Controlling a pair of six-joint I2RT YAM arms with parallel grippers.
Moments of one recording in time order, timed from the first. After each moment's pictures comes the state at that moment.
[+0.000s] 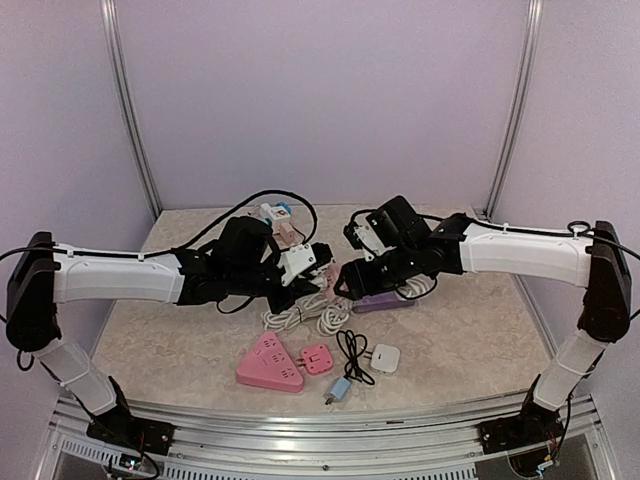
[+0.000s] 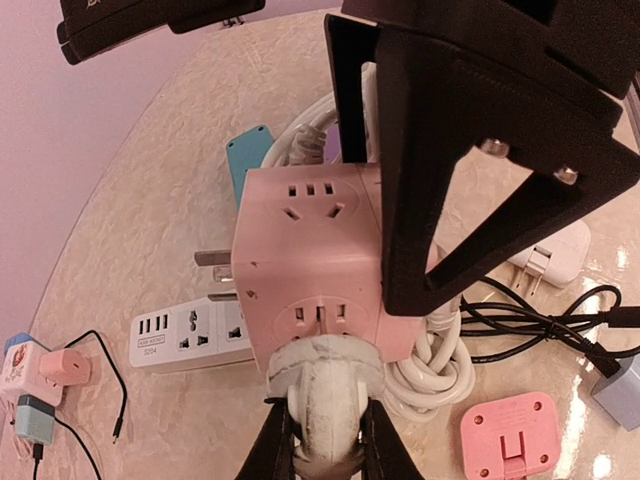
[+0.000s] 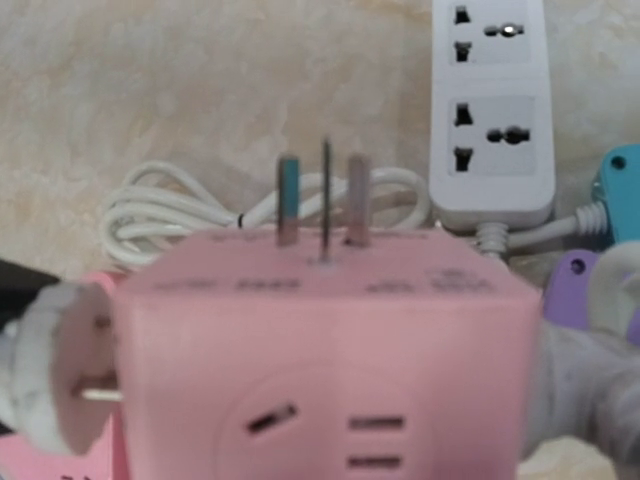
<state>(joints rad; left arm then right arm) -0.88 1.59 1.03 0.00 0.12 0.46 0.85 1.66 1.27 -0.44 -0.09 0.42</state>
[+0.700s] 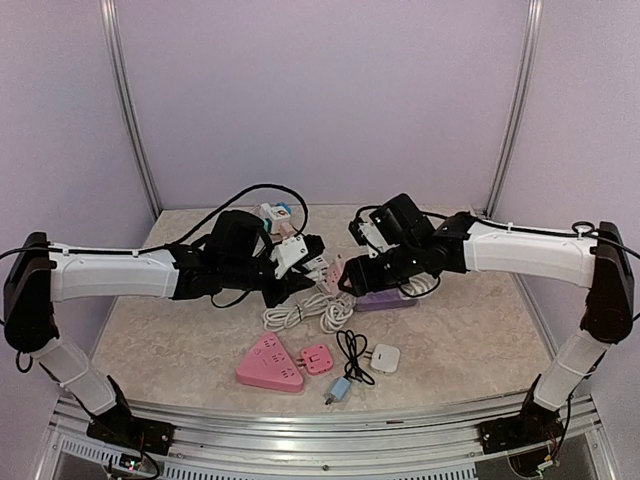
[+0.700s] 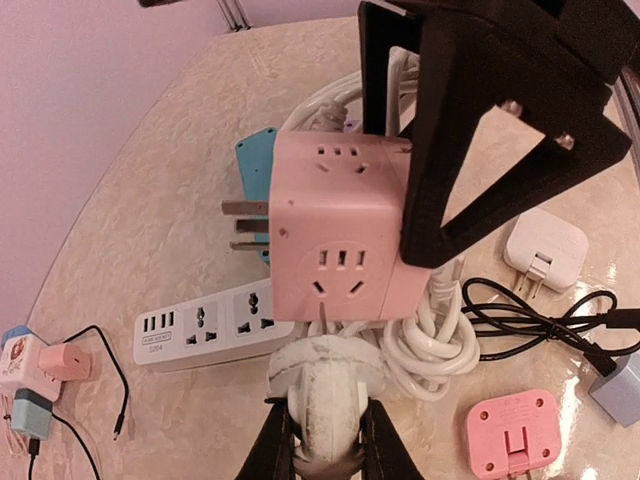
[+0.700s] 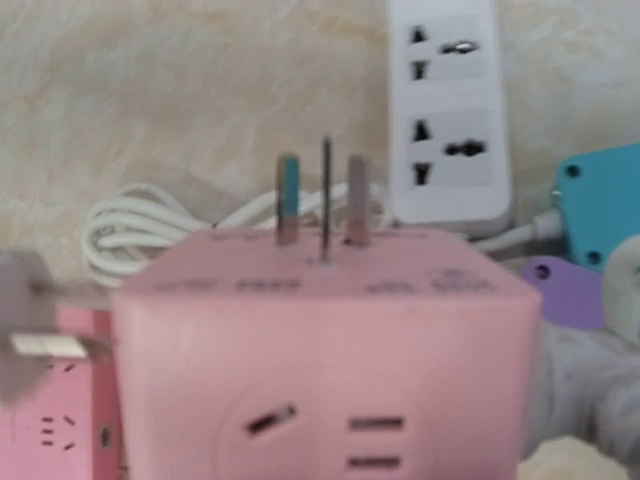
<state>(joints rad) -0.84 1.57 1.03 0.00 0.16 0.44 0.84 1.65 1.28 -0.45 -0.05 0.42</state>
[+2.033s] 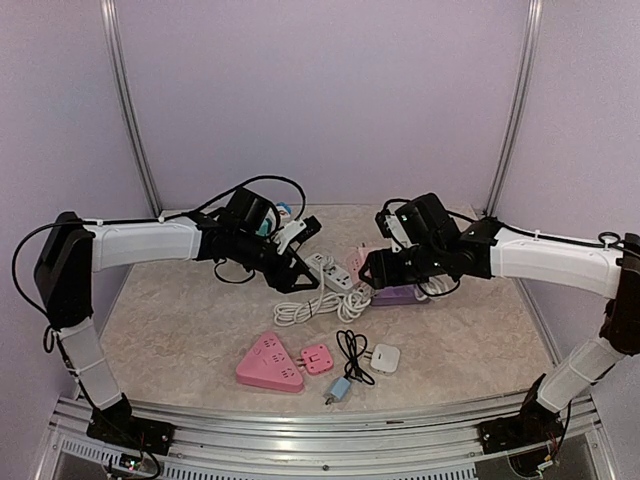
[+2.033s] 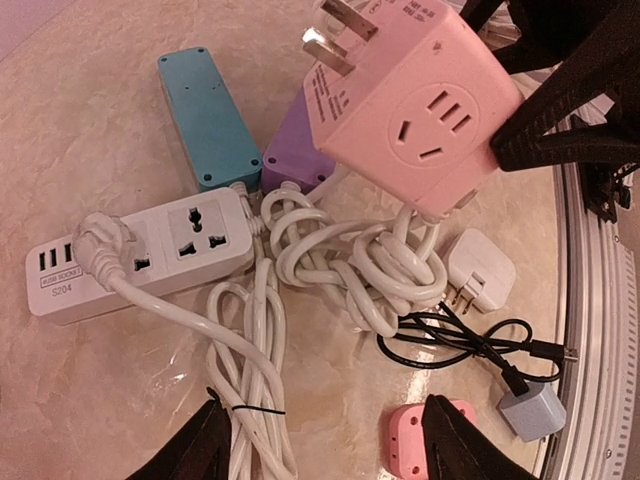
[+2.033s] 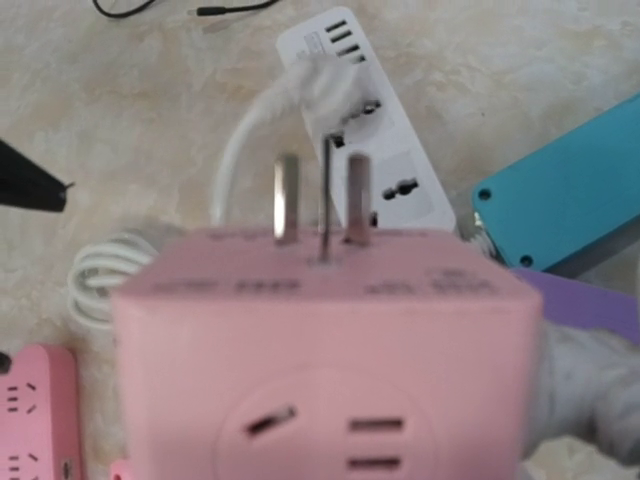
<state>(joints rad) -0.67 1.80 1.31 -0.30 0.53 0.21 0.80 1.51 1.15 -0.39 0.05 0.46</state>
